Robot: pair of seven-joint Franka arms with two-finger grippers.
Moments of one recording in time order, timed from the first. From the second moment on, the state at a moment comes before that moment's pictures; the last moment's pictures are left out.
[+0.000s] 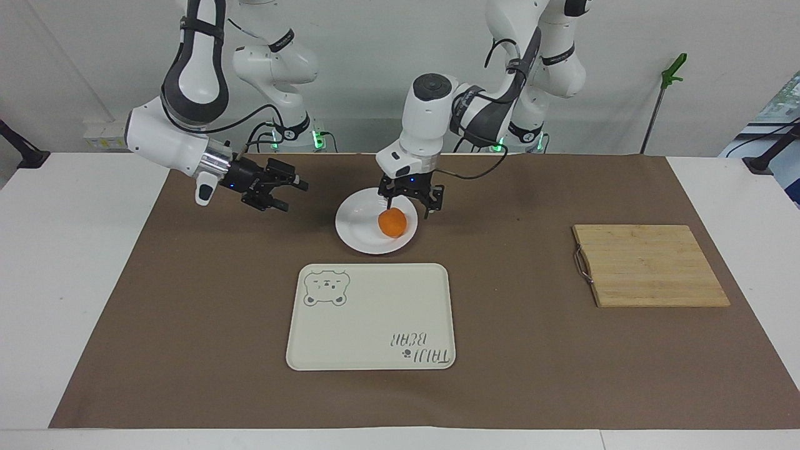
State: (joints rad) left arm -0.80 0.18 0.07 -1.84 -0.07 2.13 -0.41; right arm -0.03 -0.05 -0.07 -2.23 0.95 1.86 -0.60
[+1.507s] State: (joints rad) left arm -0.15 -0.02 0.08 -1.62 -0.02 1.70 0.22; right arm 0.13 0.08 -0.07 -2.48 1.28 2.05 -0.95
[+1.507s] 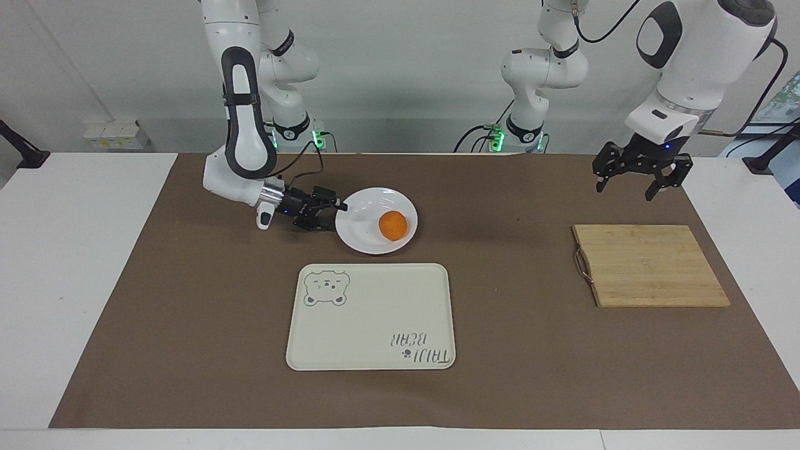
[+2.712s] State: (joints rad) left arm -0.14 -0.02 0.08 -1.48 -0.02 1.53 0.18; right arm 0.18 0.05 -0.07 -2.54 1.32 2.12 -0.95
